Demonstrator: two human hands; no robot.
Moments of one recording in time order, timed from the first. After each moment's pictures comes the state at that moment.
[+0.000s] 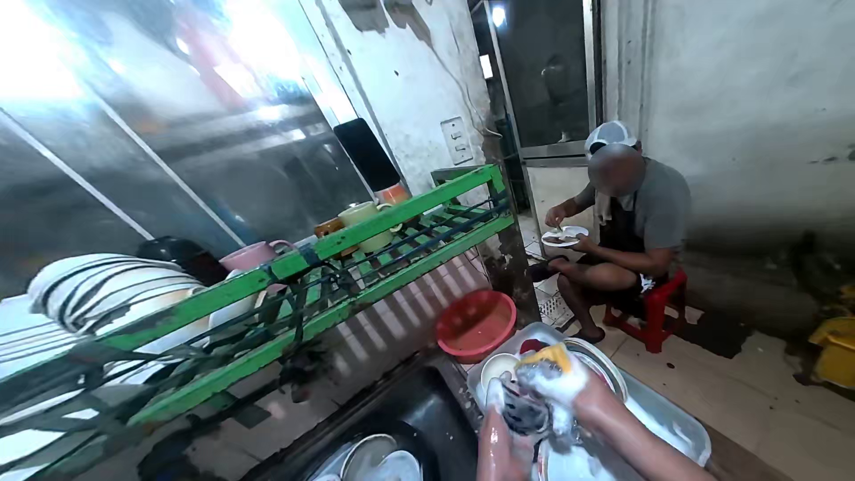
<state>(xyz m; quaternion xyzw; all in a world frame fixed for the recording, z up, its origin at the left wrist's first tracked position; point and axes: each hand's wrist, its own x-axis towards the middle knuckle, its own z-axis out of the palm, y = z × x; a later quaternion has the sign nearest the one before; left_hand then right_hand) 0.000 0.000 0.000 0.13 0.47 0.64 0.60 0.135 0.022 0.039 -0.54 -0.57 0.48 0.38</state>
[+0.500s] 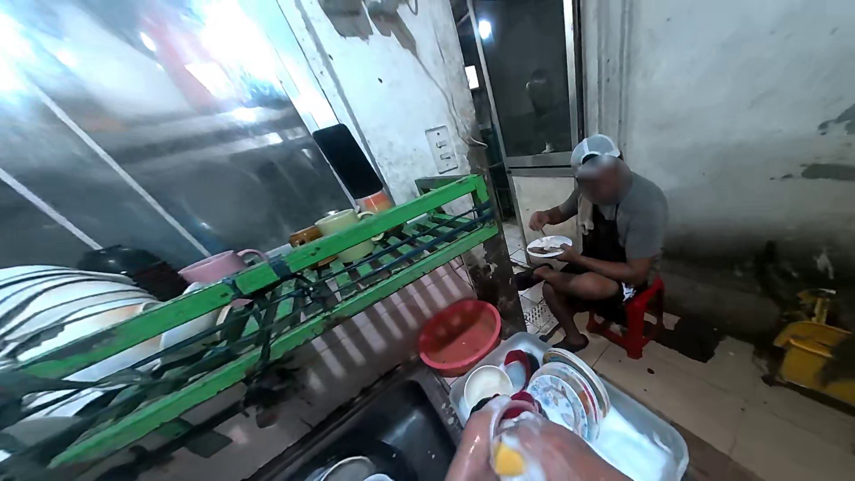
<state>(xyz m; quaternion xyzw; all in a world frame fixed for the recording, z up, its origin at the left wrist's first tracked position) -0.027 0.016 0.002 0.46 0.52 0.44 0.57 0.127 -0.011 0.010 -0.37 -0.85 0.26 0.28</state>
